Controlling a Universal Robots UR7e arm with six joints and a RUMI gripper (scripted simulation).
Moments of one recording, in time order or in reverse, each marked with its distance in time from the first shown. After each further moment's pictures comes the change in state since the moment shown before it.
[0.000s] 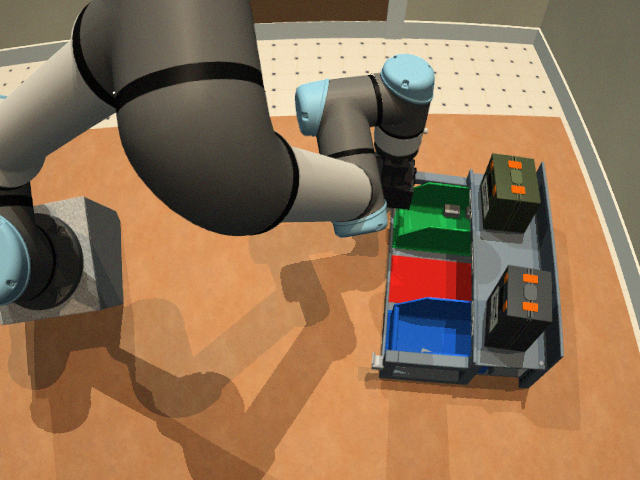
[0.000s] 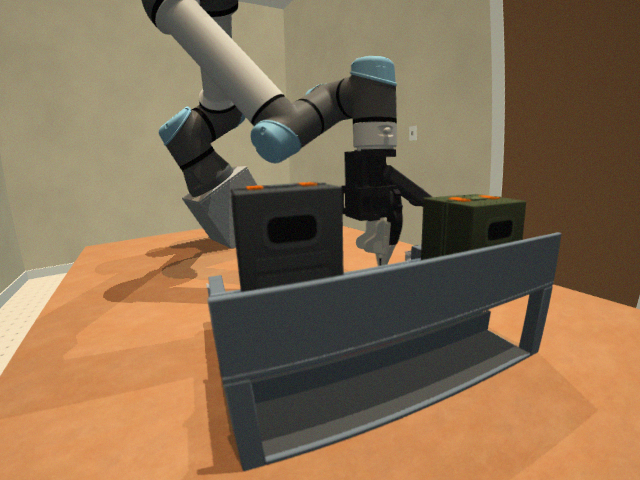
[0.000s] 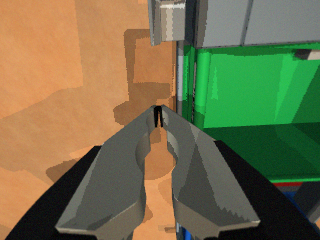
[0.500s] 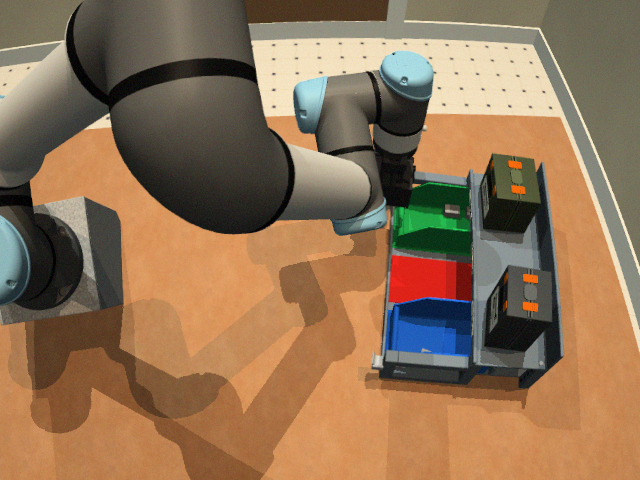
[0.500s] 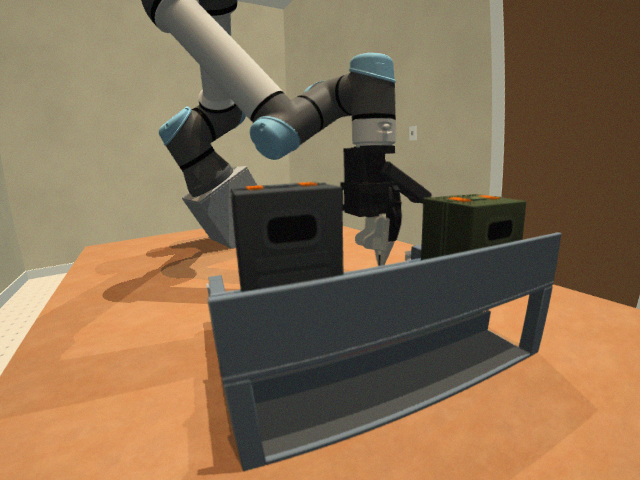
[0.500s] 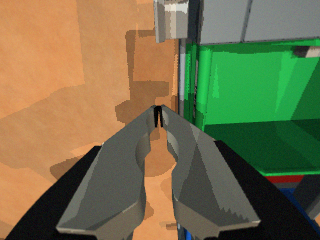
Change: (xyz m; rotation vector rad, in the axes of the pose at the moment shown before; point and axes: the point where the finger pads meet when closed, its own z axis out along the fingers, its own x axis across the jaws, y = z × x) arm -0.003 0.000 -0.006 0.000 -0.001 0.001
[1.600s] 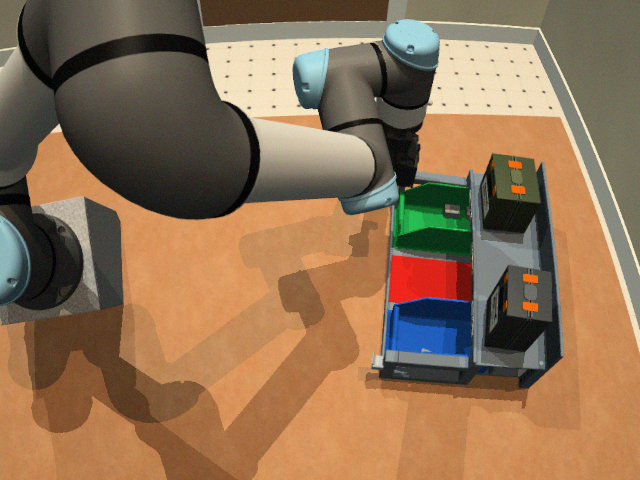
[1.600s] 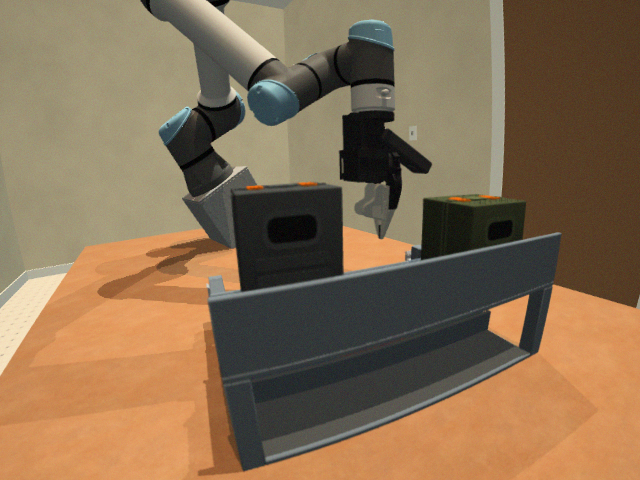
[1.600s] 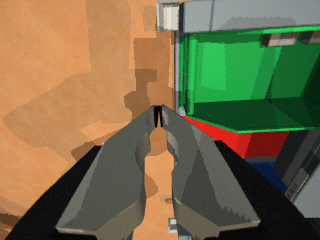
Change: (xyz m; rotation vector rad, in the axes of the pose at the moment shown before) arm -0.001 0.000 -0.056 -0.001 0.000 -0.001
